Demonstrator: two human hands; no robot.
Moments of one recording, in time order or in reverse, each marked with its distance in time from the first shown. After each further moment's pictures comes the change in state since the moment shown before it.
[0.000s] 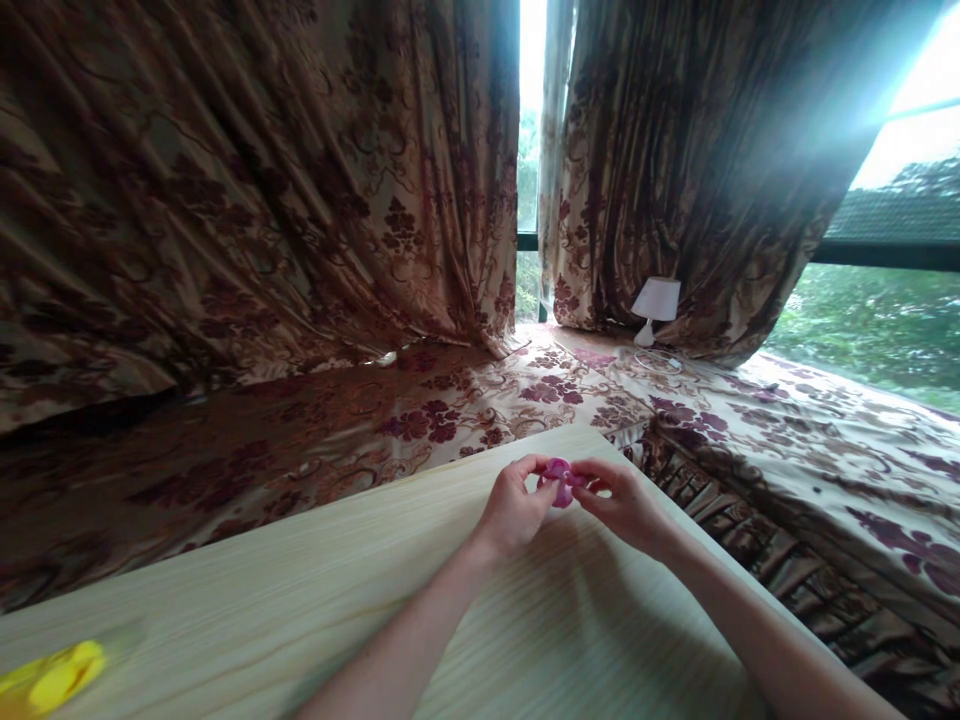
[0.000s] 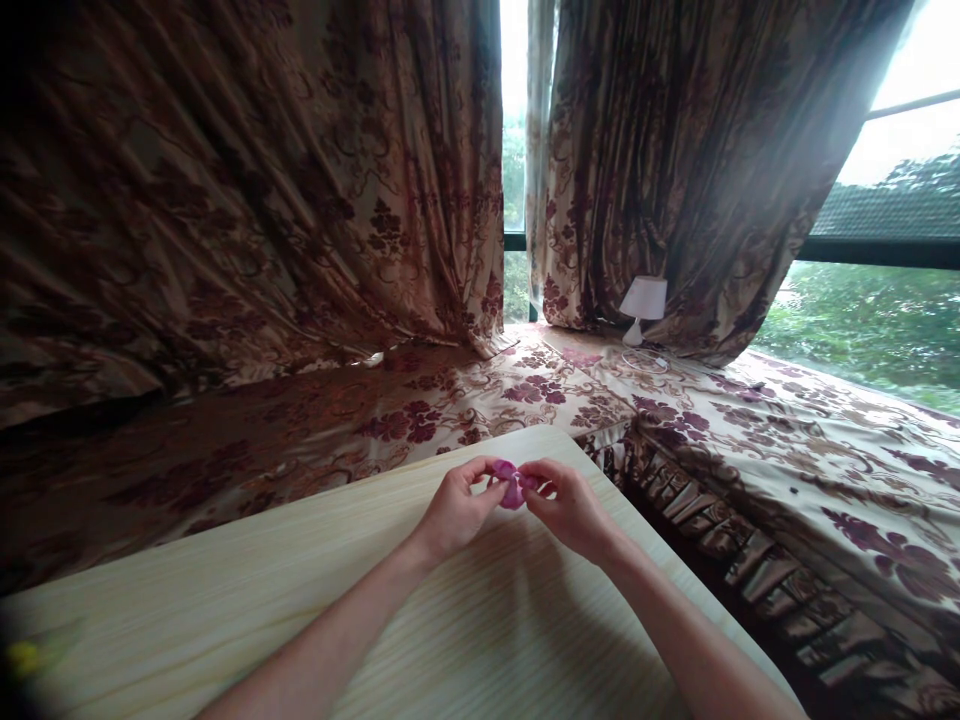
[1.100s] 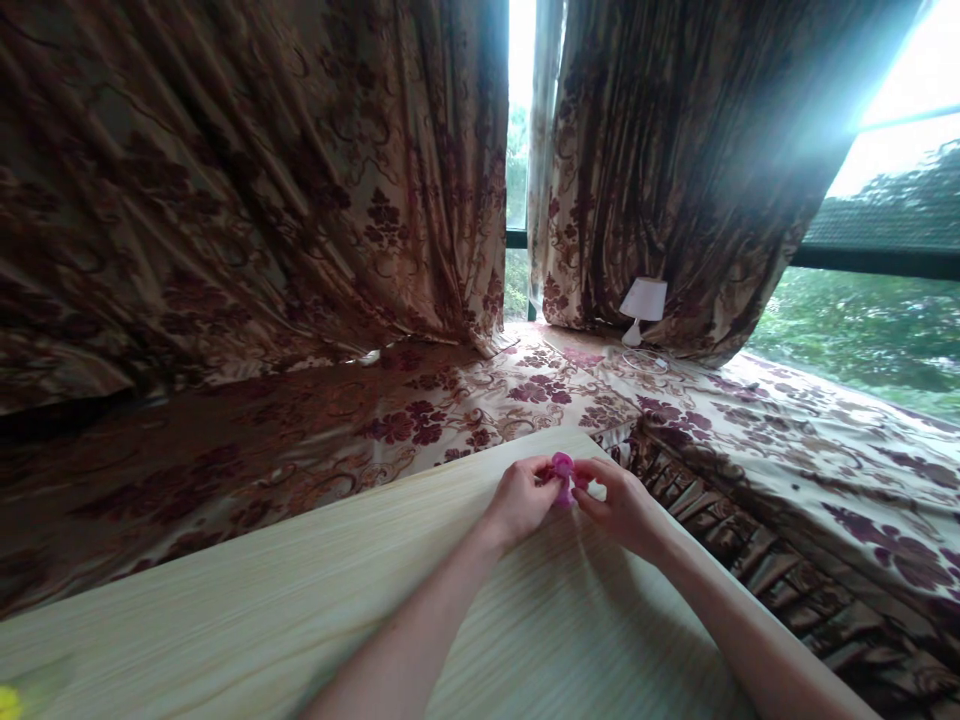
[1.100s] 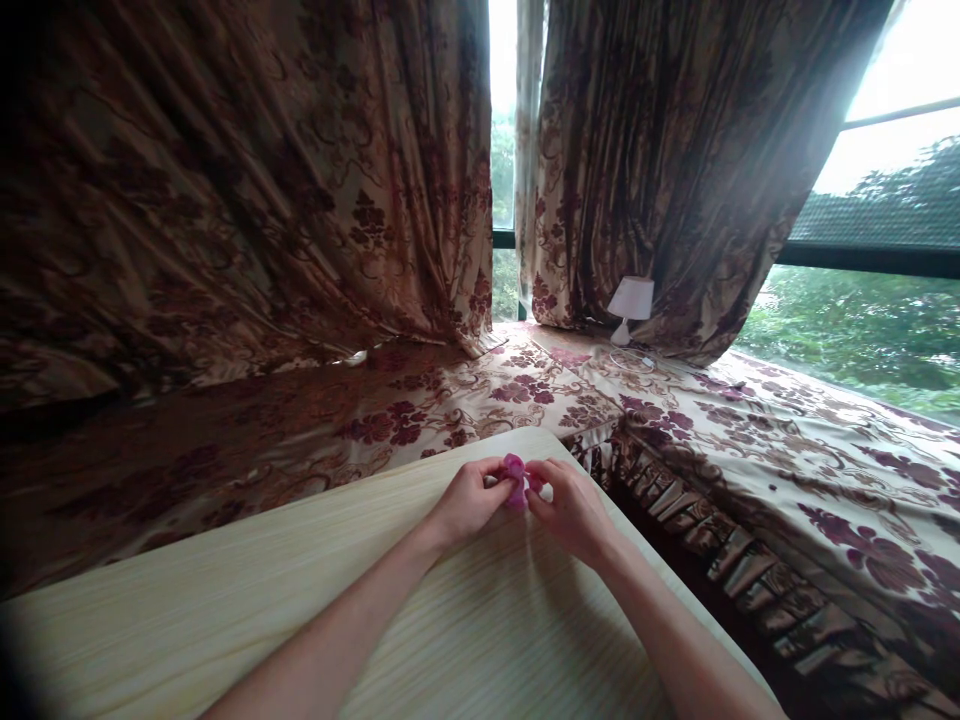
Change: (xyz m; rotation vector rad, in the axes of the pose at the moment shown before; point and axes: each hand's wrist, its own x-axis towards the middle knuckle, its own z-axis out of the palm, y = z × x) left_hand 0.031 -0.031 0.022 0.007 -0.179 0.018; right_hand -0.001 0.014 -0.020 -0.450 0.052 -0.063
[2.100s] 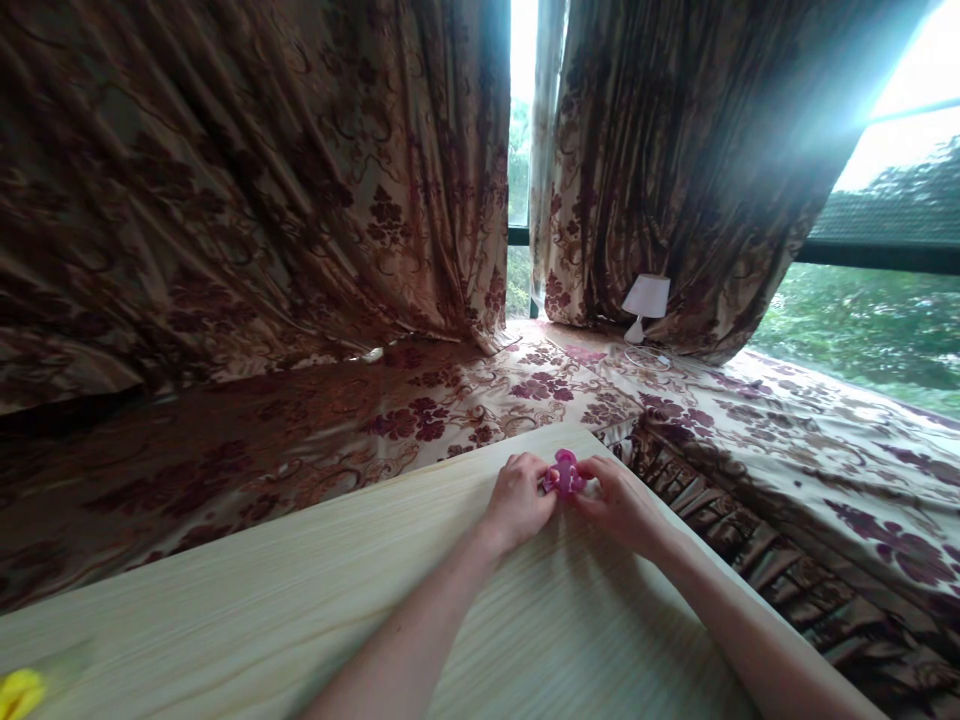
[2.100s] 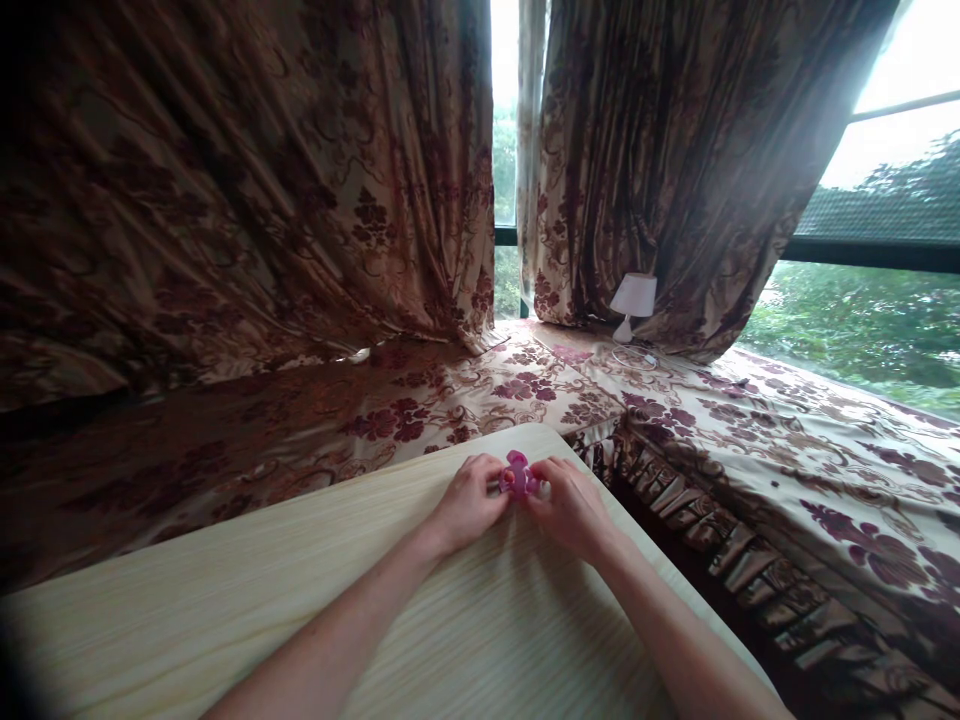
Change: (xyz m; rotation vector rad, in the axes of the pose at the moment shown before) left_hand -0.011 -0.005 -0.007 0.706 0.097 0.099; right_hand -0.002 0.003 0.006 -0.153 -0.035 0.049
